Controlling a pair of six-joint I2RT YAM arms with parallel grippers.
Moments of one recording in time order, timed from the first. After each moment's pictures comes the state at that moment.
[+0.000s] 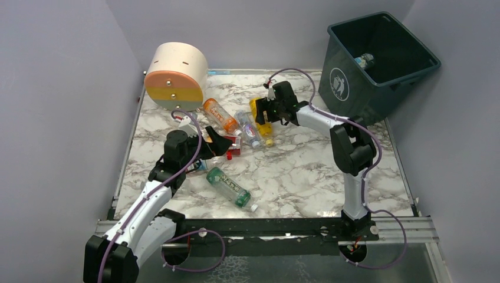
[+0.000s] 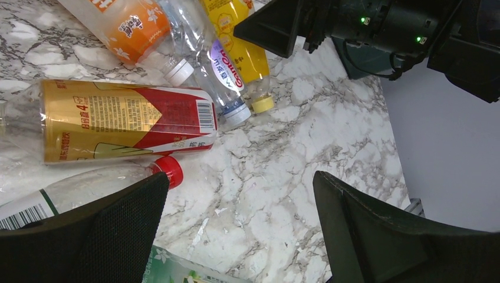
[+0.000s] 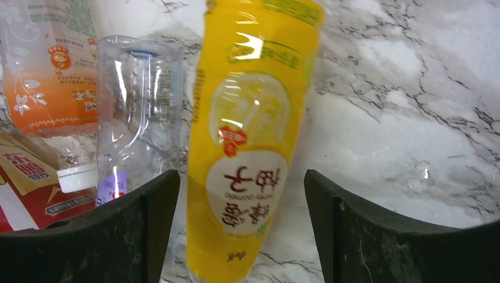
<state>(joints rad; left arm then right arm) -0.31 0.86 0.51 -0.01 0.29 -0.66 0.51 2.05 1.48 -0.14 -0.14 0.16</state>
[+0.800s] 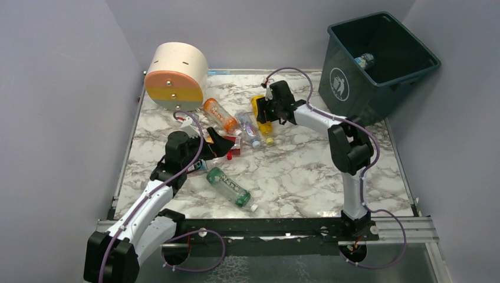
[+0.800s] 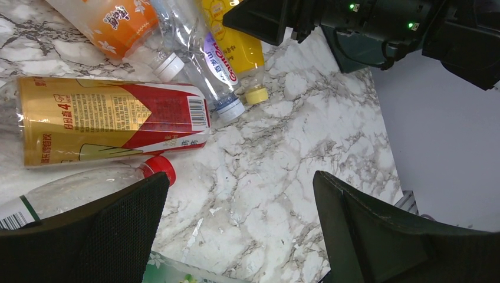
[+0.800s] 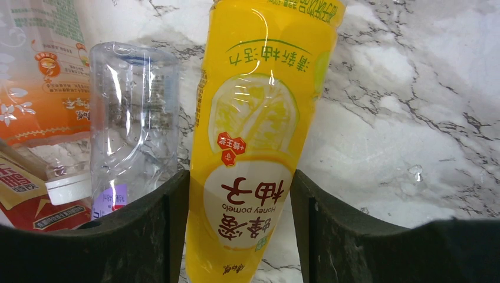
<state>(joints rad) -0.31 0.87 0.47 0.05 0.33 -0.67 0.53 2.09 1.54 -0.18 -0.09 0.14</state>
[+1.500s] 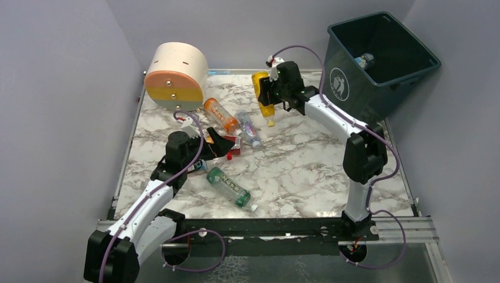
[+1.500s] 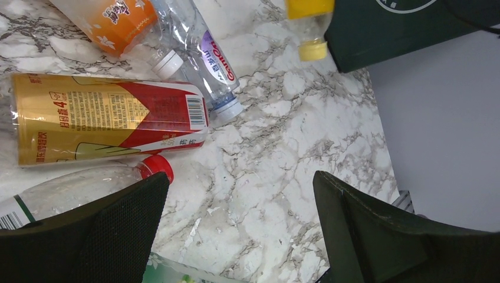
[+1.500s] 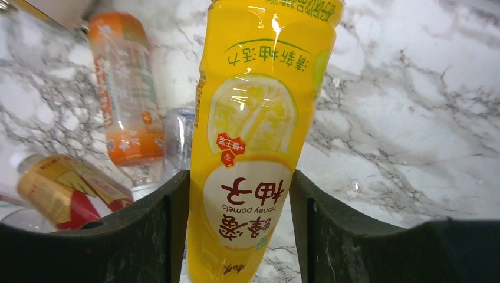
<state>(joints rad) -0.31 0.88 0.47 0.07 0.33 -0.68 0.53 1.95 1.65 -0.30 -0.04 0.12</state>
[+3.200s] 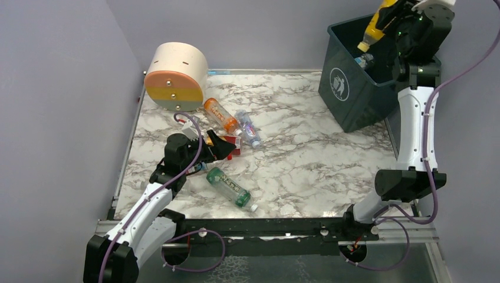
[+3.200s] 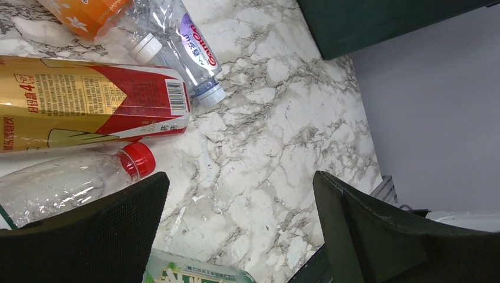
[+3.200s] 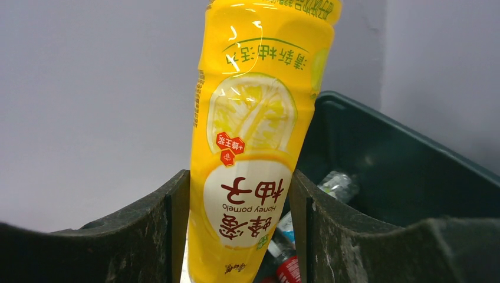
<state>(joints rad) -0.31 0.84 0.45 0.06 0.39 -0.71 -0.06 1.62 2.07 -0.34 0.08 0.26</state>
